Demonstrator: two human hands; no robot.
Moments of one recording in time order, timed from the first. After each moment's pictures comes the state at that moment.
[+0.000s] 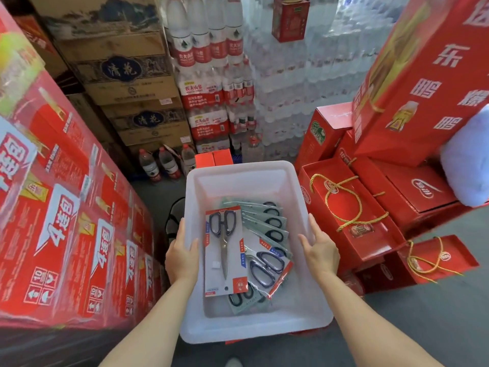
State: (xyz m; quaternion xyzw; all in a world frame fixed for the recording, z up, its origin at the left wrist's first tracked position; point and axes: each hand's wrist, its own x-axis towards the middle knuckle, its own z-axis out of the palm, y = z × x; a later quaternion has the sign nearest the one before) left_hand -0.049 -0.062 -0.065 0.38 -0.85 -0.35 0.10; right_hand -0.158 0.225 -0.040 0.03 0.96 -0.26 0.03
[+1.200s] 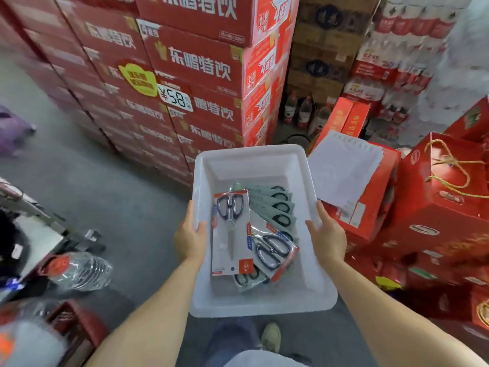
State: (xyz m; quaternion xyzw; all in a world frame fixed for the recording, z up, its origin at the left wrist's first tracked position) left_hand 0.374 0.155 -0.040 0.67 -0.64 -0.30 0.24; right_hand 0.108 0.296 -0.016 -0.32 0.90 -0.24 0.15
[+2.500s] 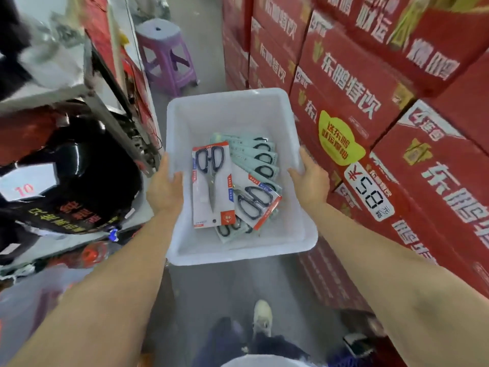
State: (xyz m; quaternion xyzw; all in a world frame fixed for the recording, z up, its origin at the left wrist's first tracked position) left_hand 0.685 -0.226 0.025 0.87 -0.36 -0.13 0.33; right_hand 0.390 -0.310 0.040 -0.67 0.67 -0.25 0.20
